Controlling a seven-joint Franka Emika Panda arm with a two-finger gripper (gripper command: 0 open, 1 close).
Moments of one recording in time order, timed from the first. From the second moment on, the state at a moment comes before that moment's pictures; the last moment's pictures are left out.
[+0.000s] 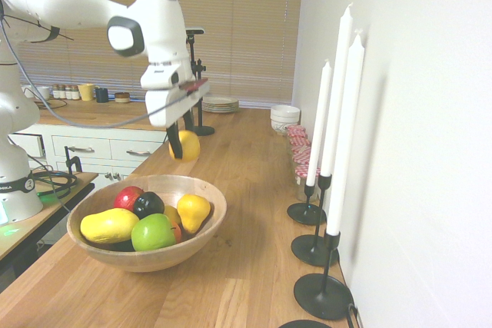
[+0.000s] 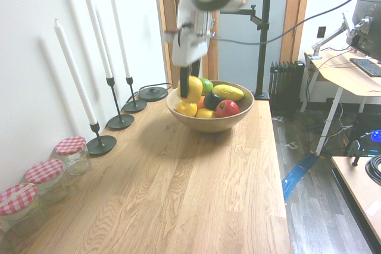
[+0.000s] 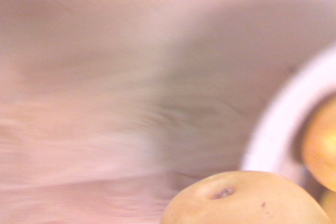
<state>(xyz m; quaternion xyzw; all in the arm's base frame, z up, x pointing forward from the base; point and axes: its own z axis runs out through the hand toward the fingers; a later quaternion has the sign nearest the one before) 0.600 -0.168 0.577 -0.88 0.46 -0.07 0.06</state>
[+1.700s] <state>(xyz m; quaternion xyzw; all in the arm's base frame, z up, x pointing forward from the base) 0.639 0.076 0.357 -0.90 0.43 -0.02 0.01</state>
